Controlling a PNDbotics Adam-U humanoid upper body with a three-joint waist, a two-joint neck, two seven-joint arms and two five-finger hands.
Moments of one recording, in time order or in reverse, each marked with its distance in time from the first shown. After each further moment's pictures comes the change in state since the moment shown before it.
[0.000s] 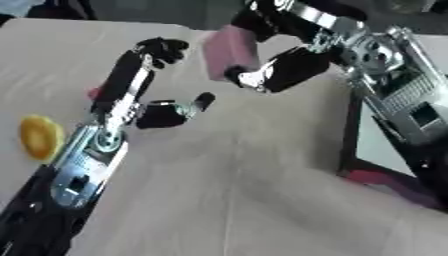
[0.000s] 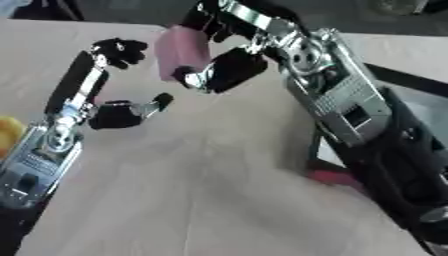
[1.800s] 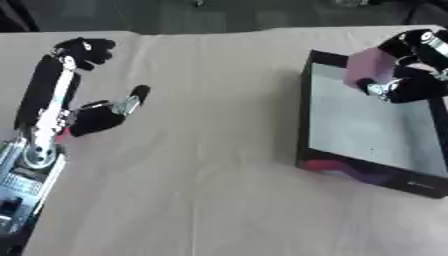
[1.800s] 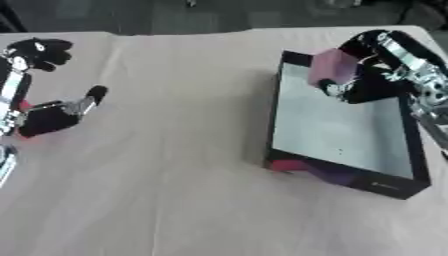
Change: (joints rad) left arm 0.006 0.036 0.031 -0.019 0.018 0.015 0.051; right arm 0.544 -0.438 -0.316 -0.032 -0.054 -0.012 -0.249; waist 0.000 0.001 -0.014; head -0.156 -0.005
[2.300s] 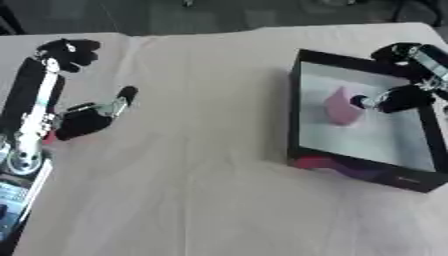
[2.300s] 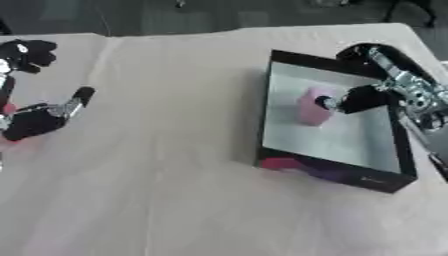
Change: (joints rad) left arm -0.001 0.000 0.000 -0.001 0.002 -0.002 0.005; right arm 0.031 -0.006 -0.009 0.074 0.138 -0.041 0.041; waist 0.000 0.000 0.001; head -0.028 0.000
